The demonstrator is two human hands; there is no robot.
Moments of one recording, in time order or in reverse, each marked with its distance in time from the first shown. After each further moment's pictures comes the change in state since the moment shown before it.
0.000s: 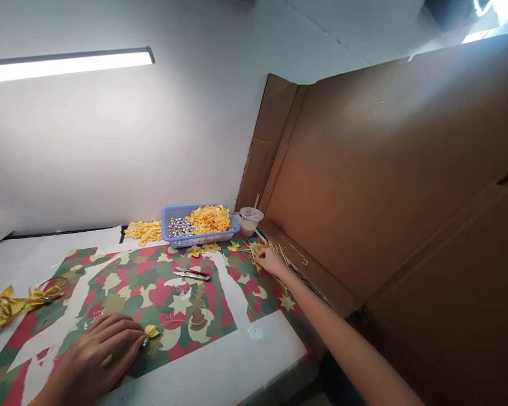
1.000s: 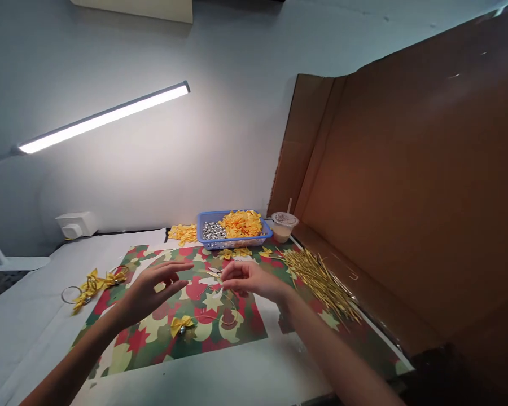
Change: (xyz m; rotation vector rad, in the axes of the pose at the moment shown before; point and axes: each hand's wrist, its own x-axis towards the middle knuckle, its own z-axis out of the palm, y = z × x) left_hand 0.063 0.000 -0.041 -0.380 -0.121 -0.353; right_hand -0.069 -0.104 0.016 0.868 -0.667 -0.514
